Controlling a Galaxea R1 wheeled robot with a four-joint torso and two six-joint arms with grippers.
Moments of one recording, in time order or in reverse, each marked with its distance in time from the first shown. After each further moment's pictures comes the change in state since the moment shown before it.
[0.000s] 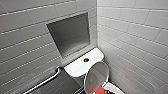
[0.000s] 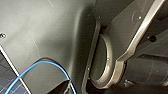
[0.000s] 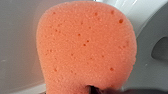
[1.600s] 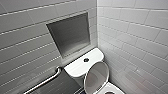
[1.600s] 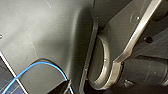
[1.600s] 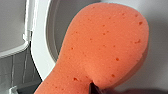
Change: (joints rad) left arm 0.000 0.006 0.000 0.001 -0.001 0.000; right arm -0.193 -0.449 0.429 -0.008 0.041 0.007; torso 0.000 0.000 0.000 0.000
